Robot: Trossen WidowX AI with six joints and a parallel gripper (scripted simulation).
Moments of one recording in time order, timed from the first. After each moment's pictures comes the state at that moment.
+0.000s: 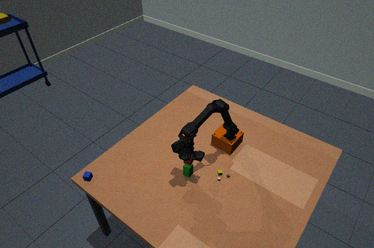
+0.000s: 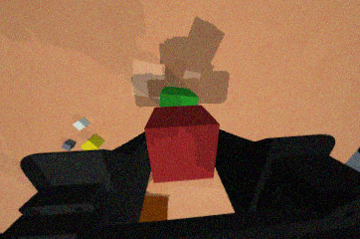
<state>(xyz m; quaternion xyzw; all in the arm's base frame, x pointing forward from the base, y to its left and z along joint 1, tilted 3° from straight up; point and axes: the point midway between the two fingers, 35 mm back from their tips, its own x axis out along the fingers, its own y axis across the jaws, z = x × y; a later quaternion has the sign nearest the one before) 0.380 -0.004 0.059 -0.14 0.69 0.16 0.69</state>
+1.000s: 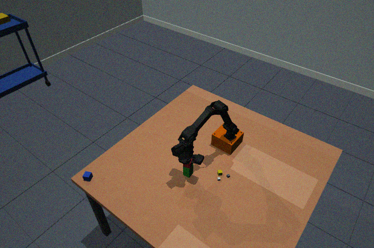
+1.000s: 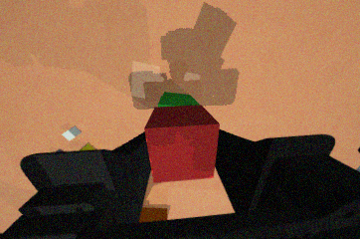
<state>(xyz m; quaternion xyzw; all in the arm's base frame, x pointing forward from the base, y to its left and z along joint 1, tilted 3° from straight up) 0.385 -0.002 0.034 -0.14 0.69 0.16 0.69</state>
